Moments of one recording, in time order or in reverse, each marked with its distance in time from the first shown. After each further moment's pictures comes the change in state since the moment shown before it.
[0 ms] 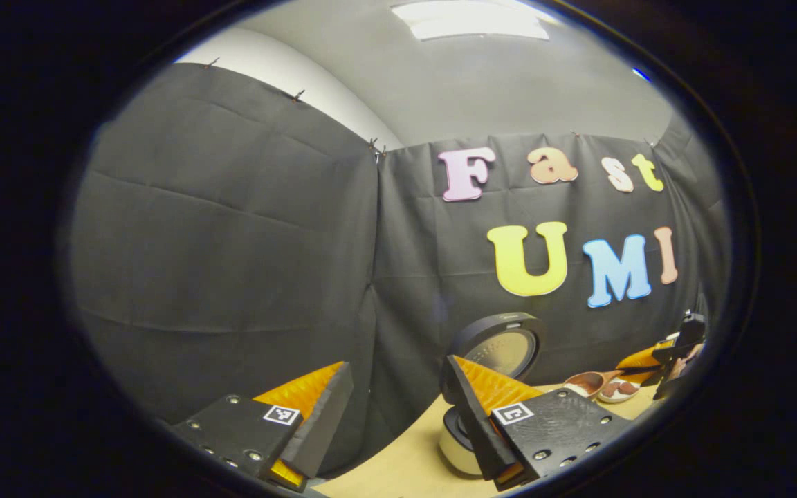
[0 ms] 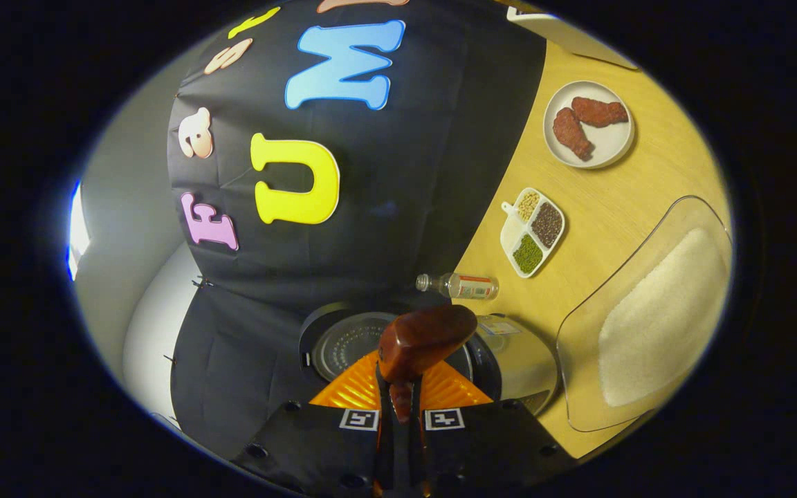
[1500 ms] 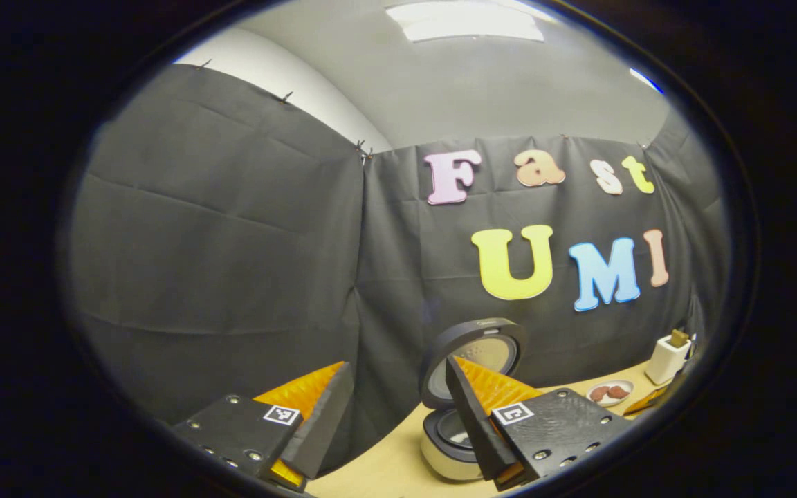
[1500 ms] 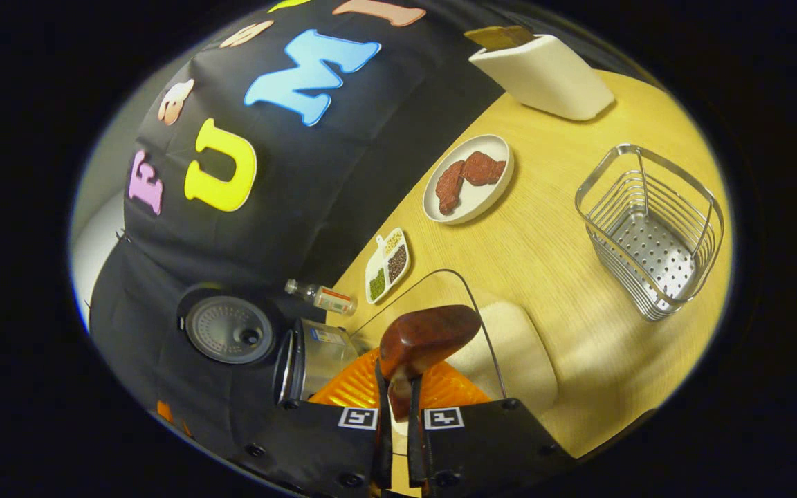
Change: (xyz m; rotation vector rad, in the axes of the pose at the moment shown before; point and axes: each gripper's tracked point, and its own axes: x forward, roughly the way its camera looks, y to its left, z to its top) left arm 0.004 -0.048 0.011 -0.003 -0.018 -0.061; right arm -0.119 -0.170 0.050 -0.186 -0.093 -0.368
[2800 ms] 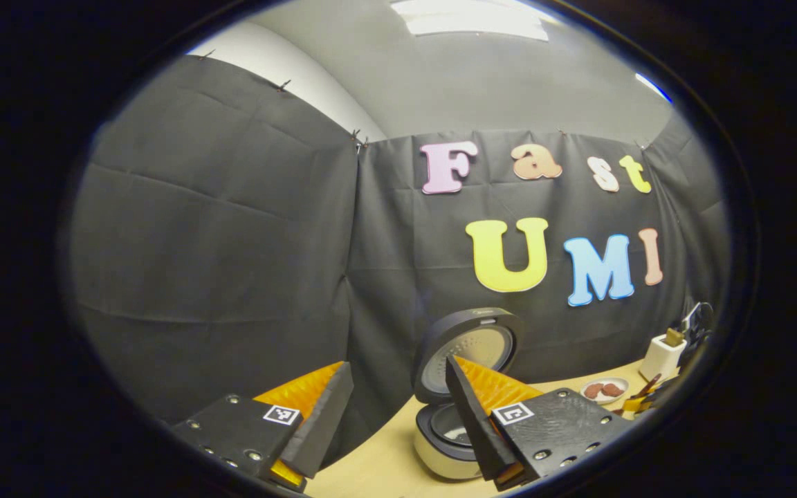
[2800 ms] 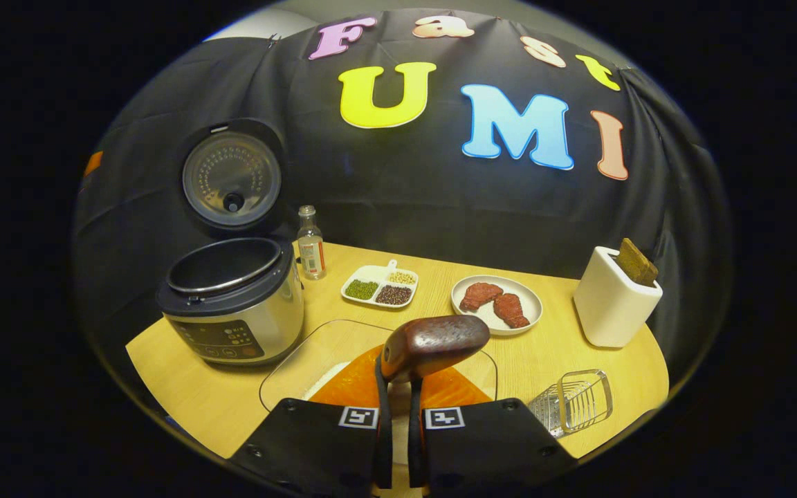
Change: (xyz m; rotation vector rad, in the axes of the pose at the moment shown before) left arm 0.020 0.005 -0.029 -0.030 0.038 -0.033; right arm -0.003 0.037 -0.011 -1.080 -0.147 -0.249
